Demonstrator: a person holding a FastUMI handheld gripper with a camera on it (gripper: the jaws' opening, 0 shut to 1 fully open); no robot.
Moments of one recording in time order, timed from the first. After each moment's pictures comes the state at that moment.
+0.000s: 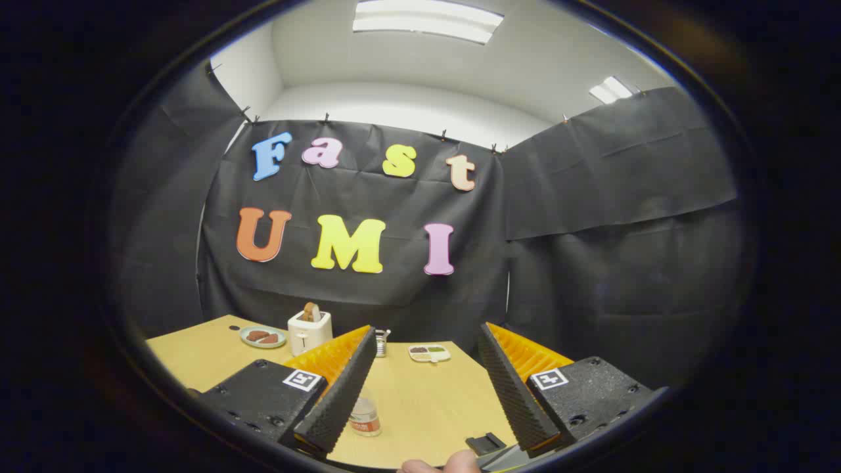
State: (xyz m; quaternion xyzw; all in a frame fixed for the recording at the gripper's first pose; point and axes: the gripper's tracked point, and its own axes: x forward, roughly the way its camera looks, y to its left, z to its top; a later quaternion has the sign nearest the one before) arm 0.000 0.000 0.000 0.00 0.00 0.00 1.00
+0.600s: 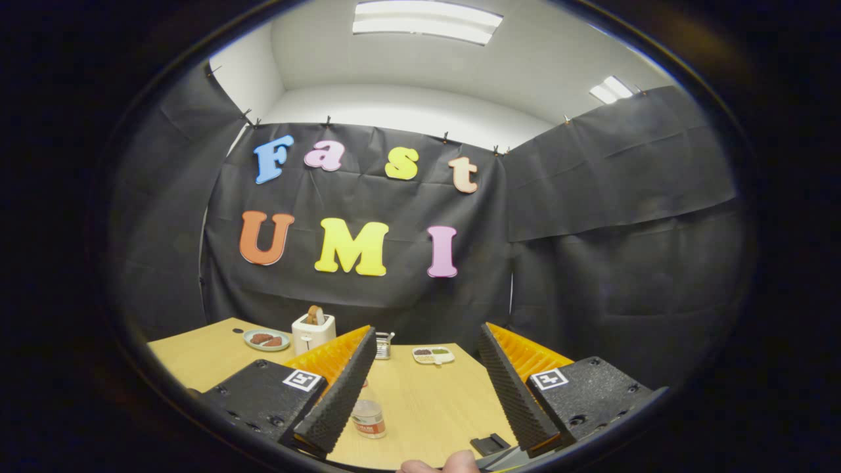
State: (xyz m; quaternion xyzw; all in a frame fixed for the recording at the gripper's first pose) arm 0.000 0.010 0.006 0.00 0.00 0.01 1.00
